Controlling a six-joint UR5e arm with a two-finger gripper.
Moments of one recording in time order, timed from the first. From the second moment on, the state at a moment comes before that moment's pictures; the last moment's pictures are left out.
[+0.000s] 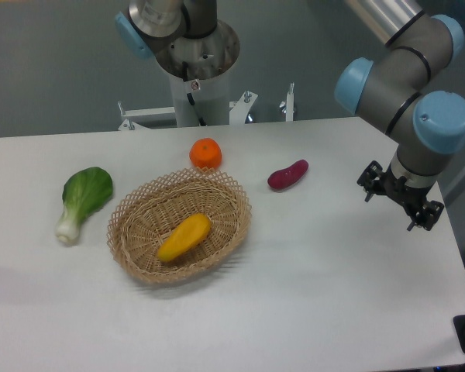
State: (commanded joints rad) arm 2.74 -2.07 -1.39 -1.20 1.61 1.51
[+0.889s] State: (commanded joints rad) arm 2.71 -2.05 -1.44 -1.21 1.58 1.47
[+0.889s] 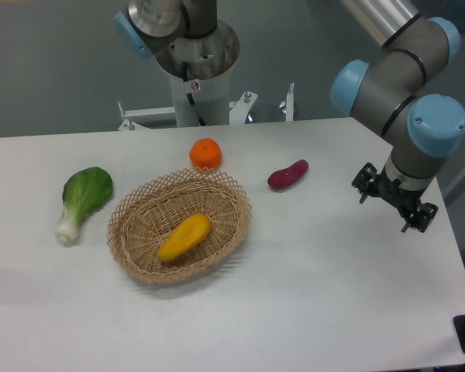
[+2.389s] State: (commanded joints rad) arm 2.44 -1.81 -1.92 -1.02 1.31 1.14
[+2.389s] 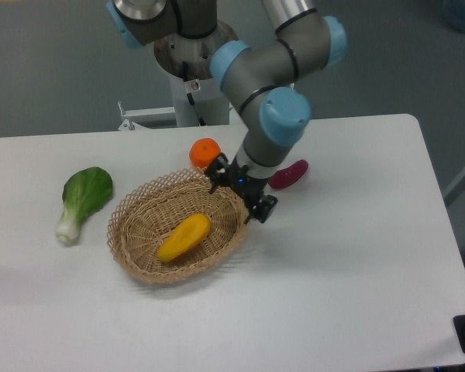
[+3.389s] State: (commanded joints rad) arm 2.38 -1.88 -1.97 -0.93 1.31 1.07
